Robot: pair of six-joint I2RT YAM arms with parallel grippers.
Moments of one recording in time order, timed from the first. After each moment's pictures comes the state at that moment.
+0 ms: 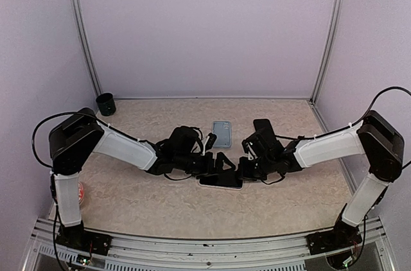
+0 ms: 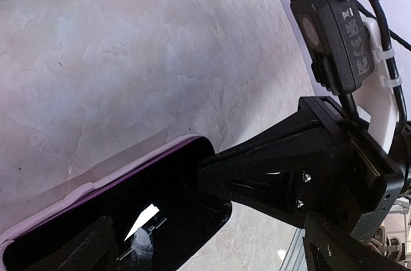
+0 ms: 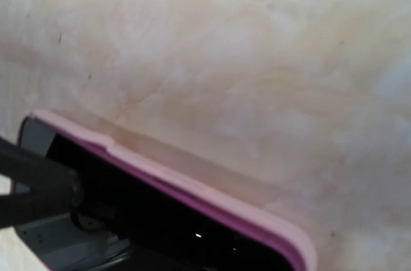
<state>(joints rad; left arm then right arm) -0.90 2.01 1.07 0.36 0.40 -0.80 0.81 1.69 0.83 -0.06 -0.07 0.77</state>
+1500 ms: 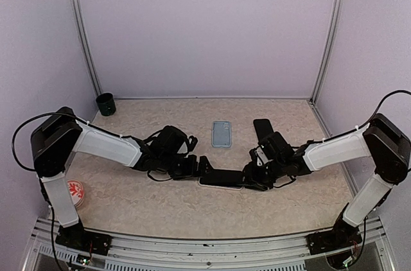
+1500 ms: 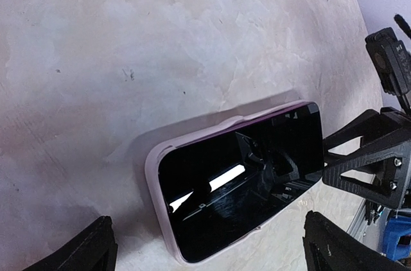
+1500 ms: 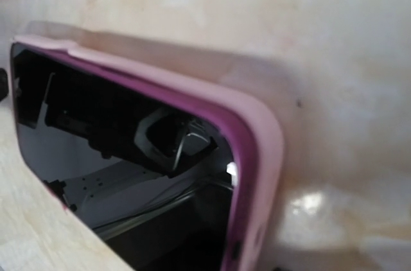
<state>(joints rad) -0.86 1.85 0.97 0.08 0.23 -0.71 0.75 1.62 0.71 -0.02 -0.31 0.90</state>
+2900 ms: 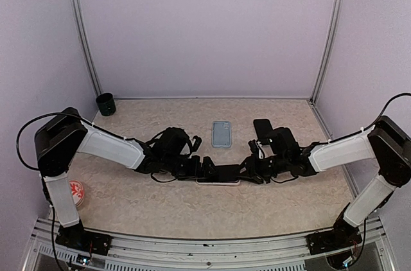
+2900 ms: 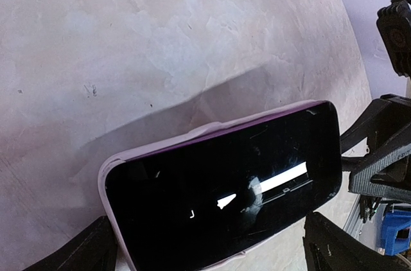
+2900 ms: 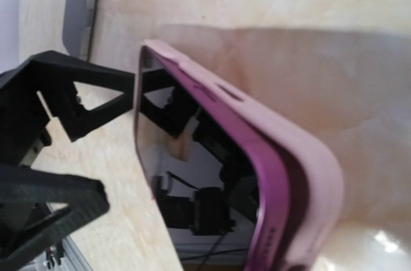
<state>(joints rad) -0.88 1.89 0.97 0.17 0.26 -0.72 0.71 1.57 0.66 0.21 -0.46 0.92</state>
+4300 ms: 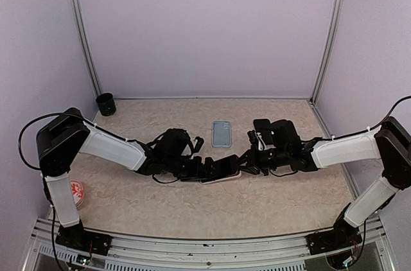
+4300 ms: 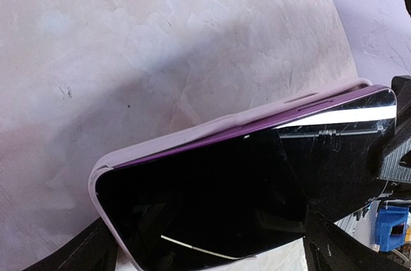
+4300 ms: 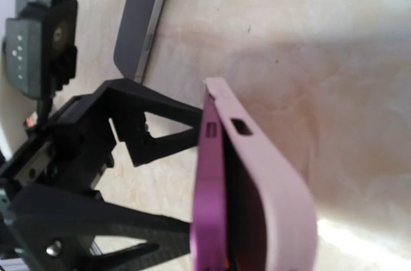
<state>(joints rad) -0.89 1.90 0.97 0.22 0.28 -0.72 0.71 1.53 0.70 0.21 -0.47 0.91</state>
